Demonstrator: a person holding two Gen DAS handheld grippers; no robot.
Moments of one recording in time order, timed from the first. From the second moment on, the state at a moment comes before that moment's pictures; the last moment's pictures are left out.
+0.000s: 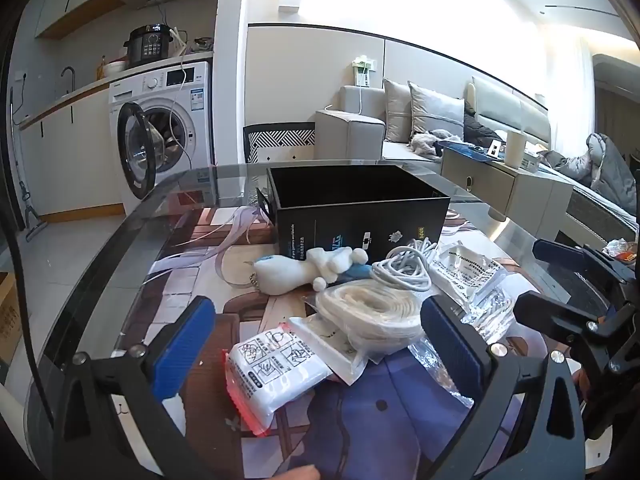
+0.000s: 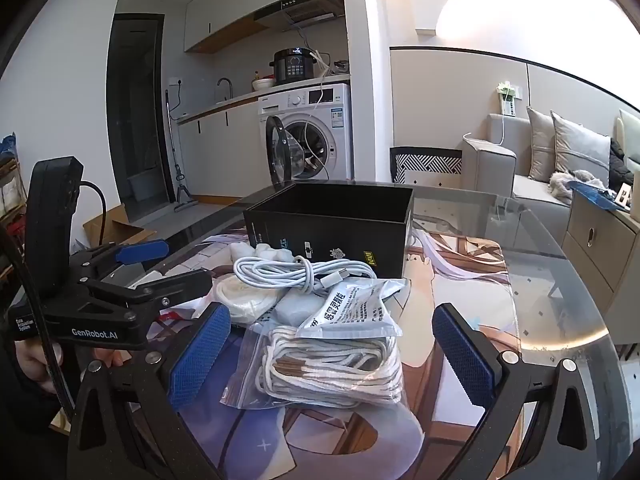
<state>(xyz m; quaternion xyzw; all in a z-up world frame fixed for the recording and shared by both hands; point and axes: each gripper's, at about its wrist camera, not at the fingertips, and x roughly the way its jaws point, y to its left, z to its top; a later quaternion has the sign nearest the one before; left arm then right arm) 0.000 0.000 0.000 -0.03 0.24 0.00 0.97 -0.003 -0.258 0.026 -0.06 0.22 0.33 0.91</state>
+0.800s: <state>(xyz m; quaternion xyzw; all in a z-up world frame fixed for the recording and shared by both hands) 0.003 0.006 -0.002 -0.05 0.25 0.00 0.97 -0.003 -0.257 0.022 -0.07 0.24 0.33 0.91</state>
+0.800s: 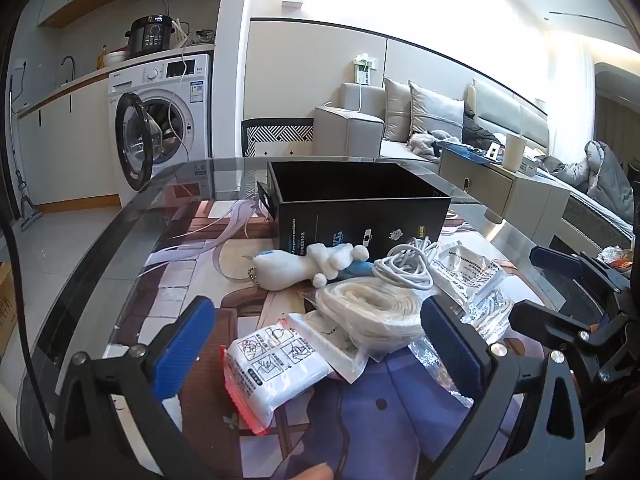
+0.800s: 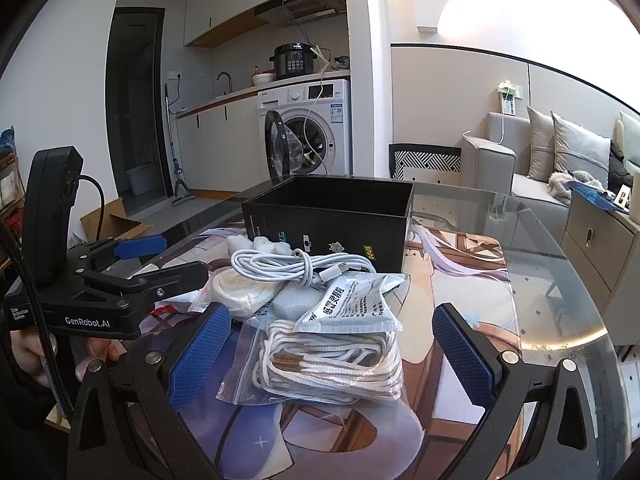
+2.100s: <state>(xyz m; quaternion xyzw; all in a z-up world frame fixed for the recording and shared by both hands) 0.005 0.003 -0.007 -0.05 0.25 -0.01 0.97 -0.002 -0.256 0.017 -0.07 0.25 0.33 0.91</state>
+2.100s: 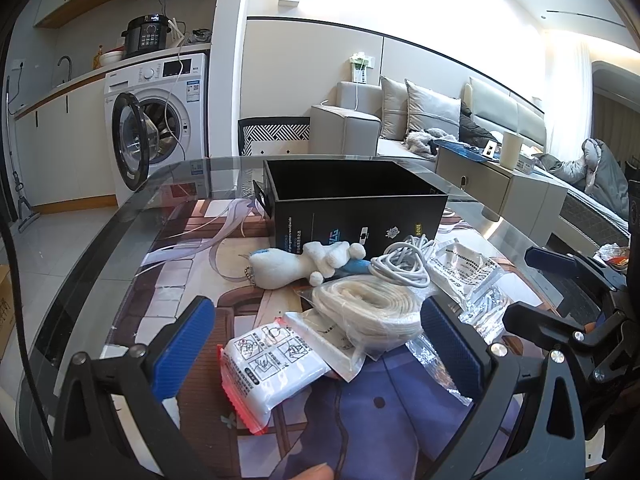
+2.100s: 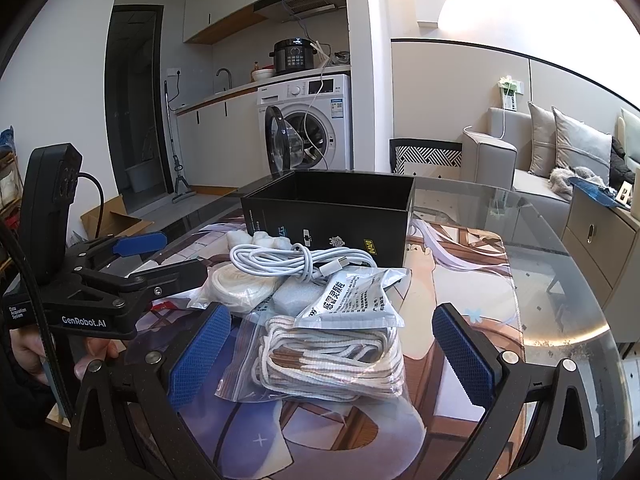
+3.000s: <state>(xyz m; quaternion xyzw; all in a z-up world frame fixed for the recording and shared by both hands) 0.003 0.003 -0.008 -0.05 0.26 -0.01 0.96 0.003 -0.255 0.017 -0.08 0.26 0.32 0.91</state>
